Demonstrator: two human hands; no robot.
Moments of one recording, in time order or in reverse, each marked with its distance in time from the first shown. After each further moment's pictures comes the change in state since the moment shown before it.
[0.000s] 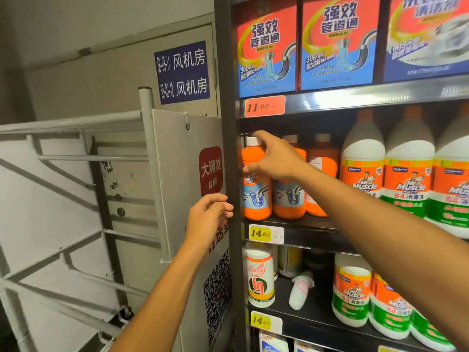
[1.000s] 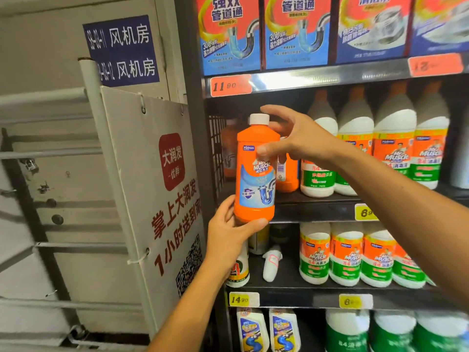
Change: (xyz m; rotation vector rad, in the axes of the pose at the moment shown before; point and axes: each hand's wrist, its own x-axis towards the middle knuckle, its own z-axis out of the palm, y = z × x) left_hand -0.039 -0.060 0.048 -0.174 -0.398 0.022; right_hand -0.079 0.011 -0.067 0.449 -0.031 0.070
